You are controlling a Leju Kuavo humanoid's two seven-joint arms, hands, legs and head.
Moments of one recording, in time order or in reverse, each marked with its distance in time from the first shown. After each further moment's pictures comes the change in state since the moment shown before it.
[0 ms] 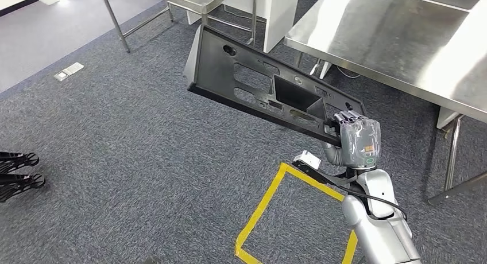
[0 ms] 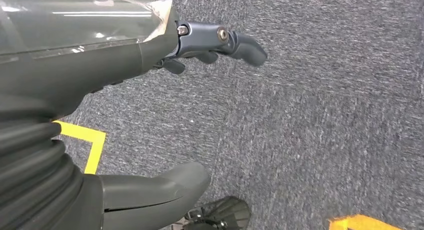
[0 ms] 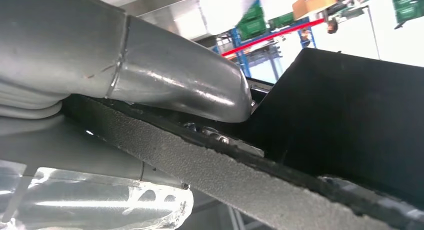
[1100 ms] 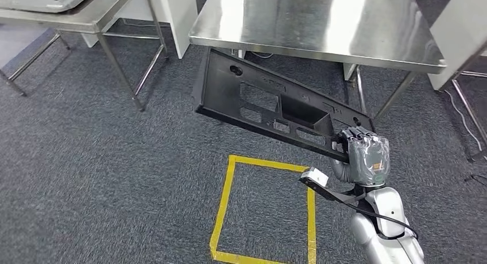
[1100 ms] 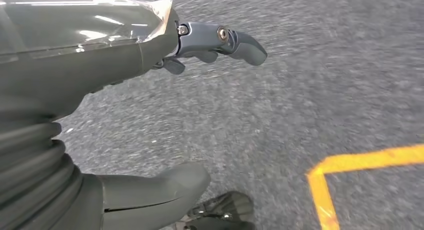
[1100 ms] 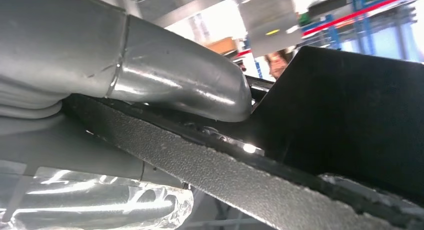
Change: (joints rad) left arm 0.031 -0.014 0.013 0.002 -0.023 0.019 -0.037; right arm 0.124 -0.050 -0.020 -0.107 0.020 0.004 0.020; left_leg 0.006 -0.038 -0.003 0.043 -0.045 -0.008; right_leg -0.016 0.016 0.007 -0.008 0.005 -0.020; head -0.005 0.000
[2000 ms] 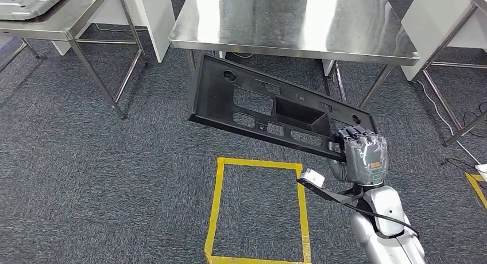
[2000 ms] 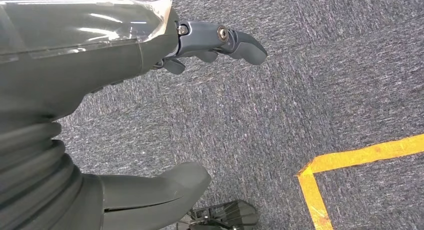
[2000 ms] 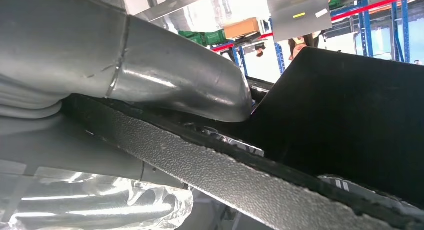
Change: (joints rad) left arm -0.004 0.004 0.002 0.000 0.006 -0.005 0.010; right arm 0.007 -0.009 -0.015 -0.011 0.063 0.006 0.006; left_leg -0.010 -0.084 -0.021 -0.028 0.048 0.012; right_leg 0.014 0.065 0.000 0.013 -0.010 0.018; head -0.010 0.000
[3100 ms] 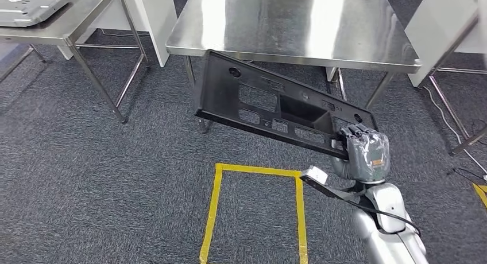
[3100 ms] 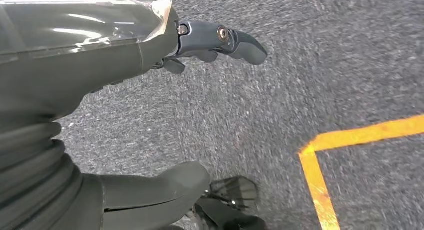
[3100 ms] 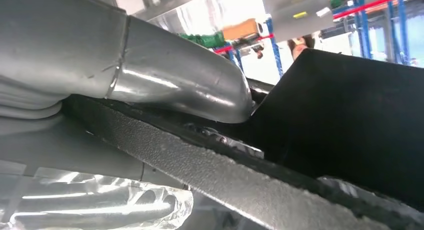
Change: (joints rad) left arm 0.003 0.000 0.019 0.000 -0.005 -0.055 0.085; right arm -0.065 0.006 0.026 0.085 -0.044 -0.021 -0.030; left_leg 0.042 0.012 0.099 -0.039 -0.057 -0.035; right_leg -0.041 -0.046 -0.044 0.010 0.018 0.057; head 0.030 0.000
